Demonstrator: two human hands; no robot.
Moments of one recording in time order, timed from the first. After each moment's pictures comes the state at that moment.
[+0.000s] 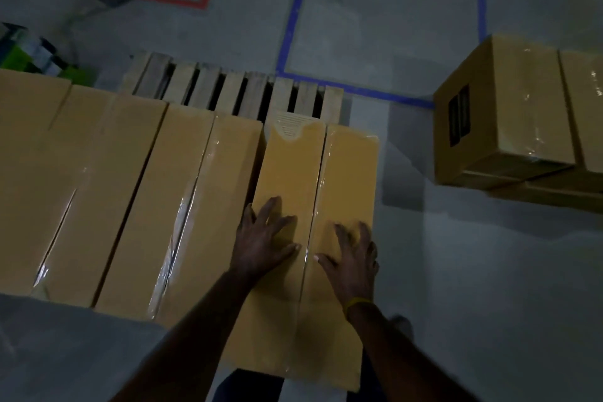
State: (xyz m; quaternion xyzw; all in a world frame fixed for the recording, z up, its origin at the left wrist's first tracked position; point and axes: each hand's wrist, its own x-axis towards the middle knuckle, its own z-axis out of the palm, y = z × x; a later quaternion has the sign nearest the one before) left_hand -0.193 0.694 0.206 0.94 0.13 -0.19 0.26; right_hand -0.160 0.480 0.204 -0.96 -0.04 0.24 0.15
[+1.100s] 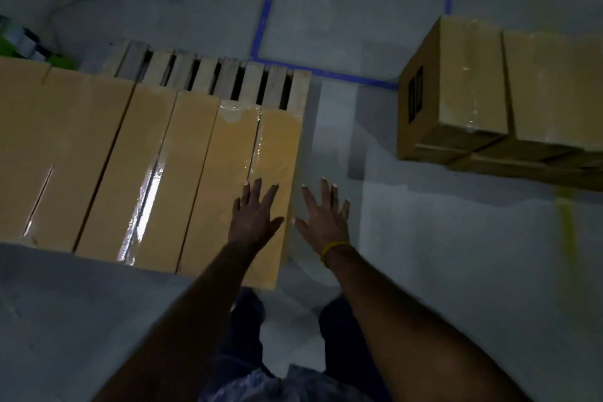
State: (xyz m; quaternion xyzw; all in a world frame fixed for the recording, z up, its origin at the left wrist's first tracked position) left_hand -0.210 0.537 0.280 0.95 0.16 -0.21 0.18; right_hand -0.149 0.375 0.298 -0.94 -0.19 0.27 0.09
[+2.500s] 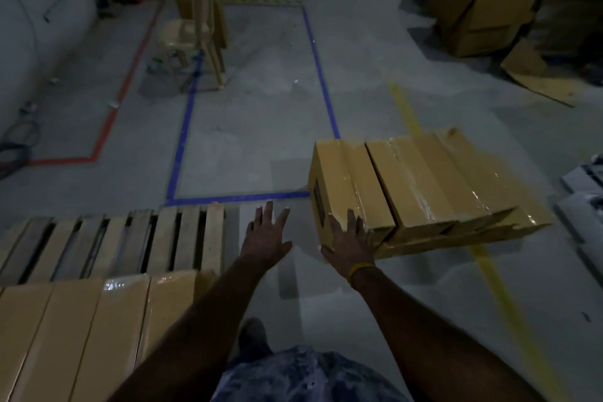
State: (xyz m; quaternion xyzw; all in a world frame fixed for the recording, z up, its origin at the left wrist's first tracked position) left_hand 0.158 0.328 0.412 0.98 0.00 -0.15 0.14; right_hand 0.157 0.126 0.429 -0.98 -0.02 0.18 0.11
